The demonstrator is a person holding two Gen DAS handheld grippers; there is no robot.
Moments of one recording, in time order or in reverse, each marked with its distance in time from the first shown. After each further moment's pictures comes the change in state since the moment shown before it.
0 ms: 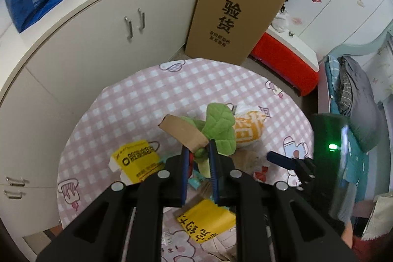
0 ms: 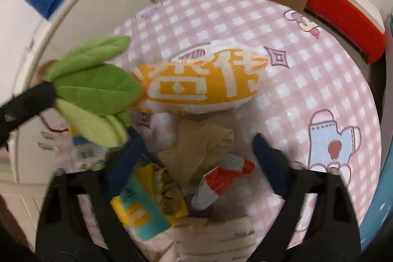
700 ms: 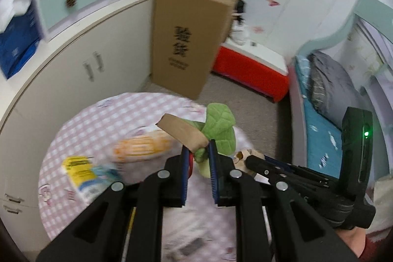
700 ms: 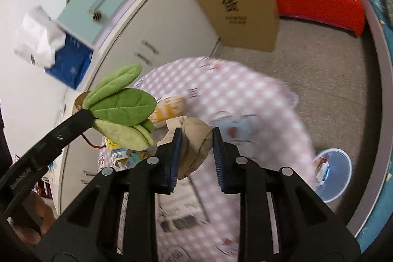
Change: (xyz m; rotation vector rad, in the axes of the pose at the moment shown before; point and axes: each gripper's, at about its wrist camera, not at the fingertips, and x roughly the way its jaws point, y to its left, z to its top) left arm -0.072 -0.177 -0.022 0.163 -0.147 -0.082; right arm -0.173 -0.153 -0.060 0.293 -0.272 0.184
